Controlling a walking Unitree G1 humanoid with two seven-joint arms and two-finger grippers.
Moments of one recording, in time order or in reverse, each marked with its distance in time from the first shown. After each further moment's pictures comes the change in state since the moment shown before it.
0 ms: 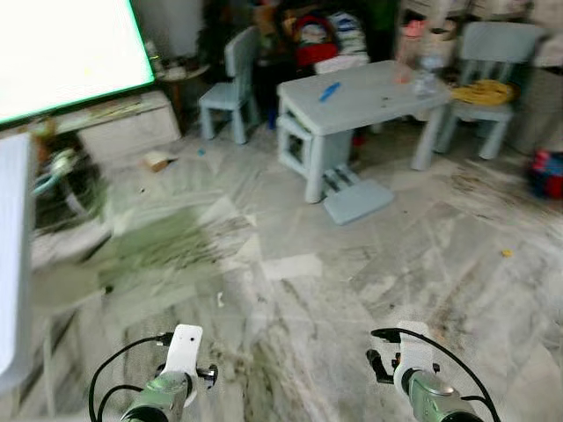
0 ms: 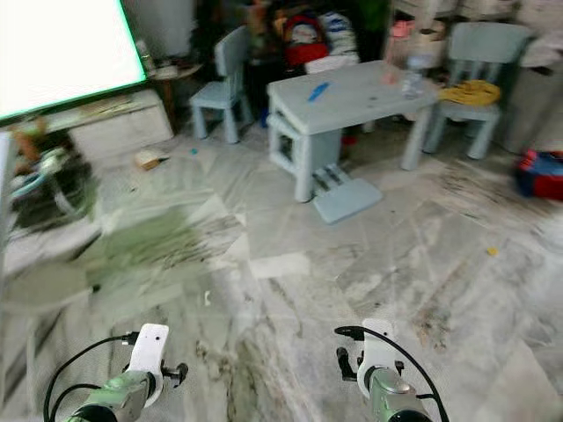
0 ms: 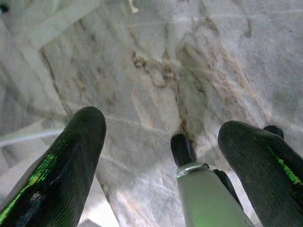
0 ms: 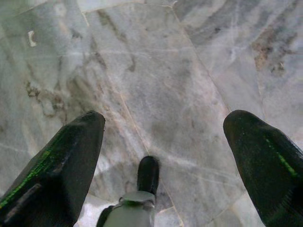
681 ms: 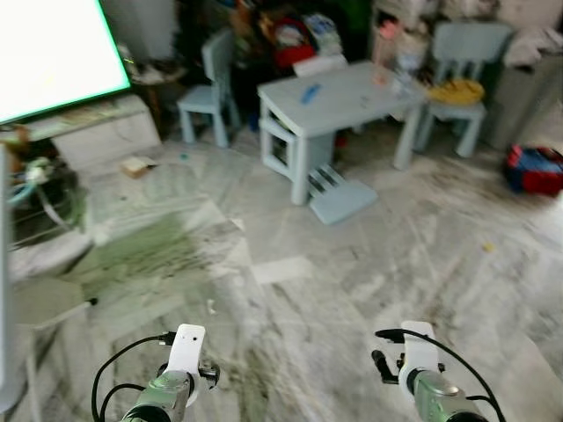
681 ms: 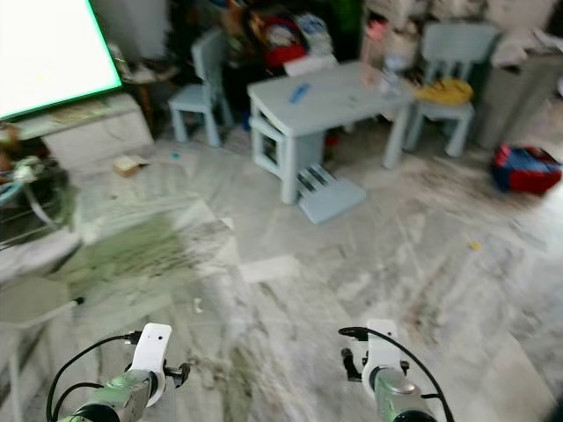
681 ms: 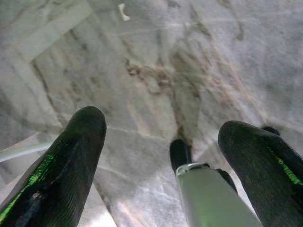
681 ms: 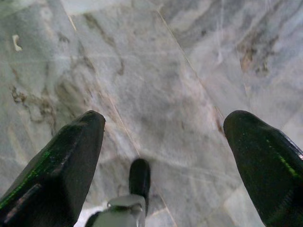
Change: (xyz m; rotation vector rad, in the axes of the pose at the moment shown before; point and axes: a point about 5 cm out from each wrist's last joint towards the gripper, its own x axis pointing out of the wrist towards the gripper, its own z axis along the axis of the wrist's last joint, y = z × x) left arm 0.000 -0.003 0.001 0.011 0.005 -0.007; right arm -0.001 -0.008 0.001 -0.031 -0.001 -0.014
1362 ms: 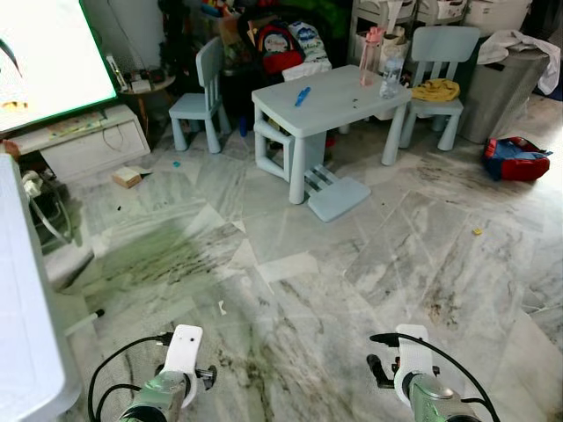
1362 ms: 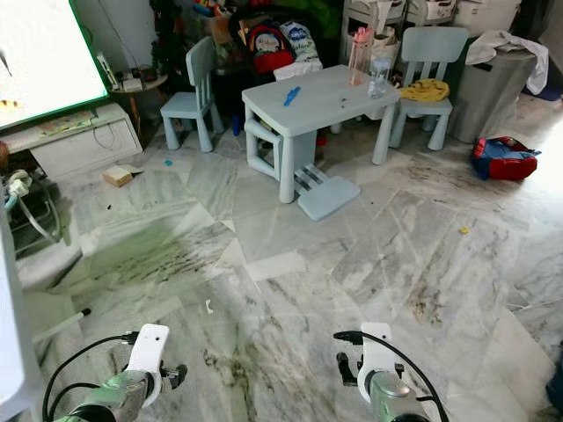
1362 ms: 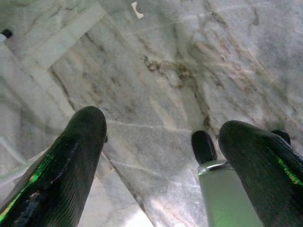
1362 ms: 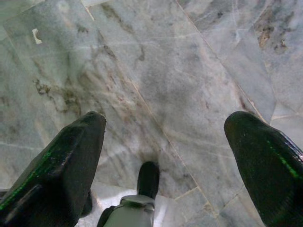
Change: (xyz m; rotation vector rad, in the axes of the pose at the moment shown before) left arm -0.001 0.005 -0.001 0.014 0.005 -0.005; right arm 0.000 0.007 -0.006 -0.010 0.017 0.017
